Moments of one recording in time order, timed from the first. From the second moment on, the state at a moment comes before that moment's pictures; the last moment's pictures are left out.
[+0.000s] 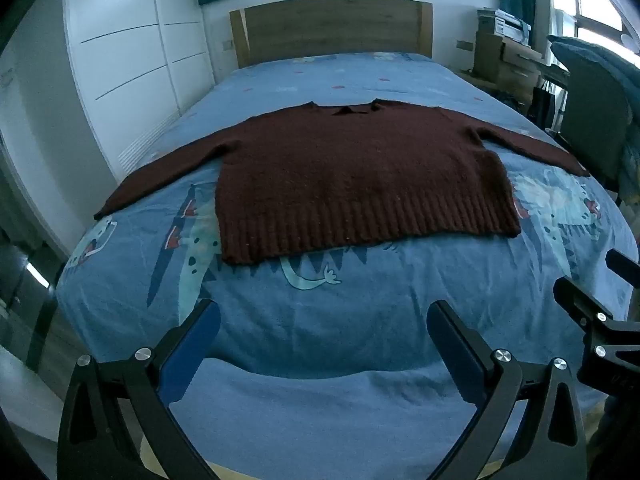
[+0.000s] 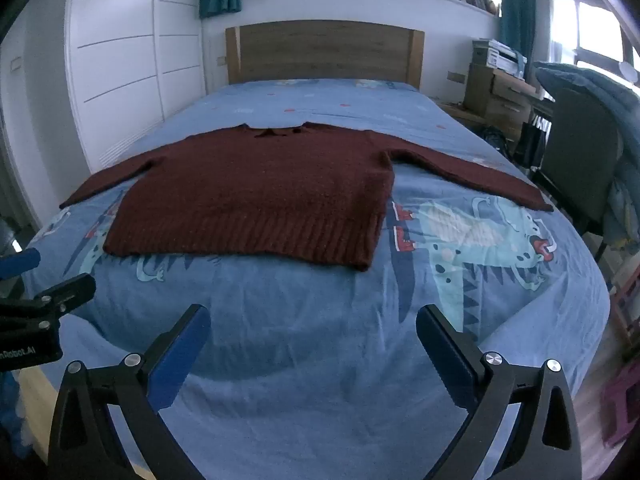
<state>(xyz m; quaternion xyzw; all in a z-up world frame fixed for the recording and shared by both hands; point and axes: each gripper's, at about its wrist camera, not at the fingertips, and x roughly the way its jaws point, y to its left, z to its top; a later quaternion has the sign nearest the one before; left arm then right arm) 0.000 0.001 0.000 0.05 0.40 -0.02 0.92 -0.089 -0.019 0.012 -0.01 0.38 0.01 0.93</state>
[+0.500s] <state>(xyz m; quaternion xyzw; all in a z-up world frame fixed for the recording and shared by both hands) -0.001 -0.001 -0.004 0.05 0.40 -0.03 0.92 -0.088 -0.018 0.011 -0.01 0.38 0.01 0.93</state>
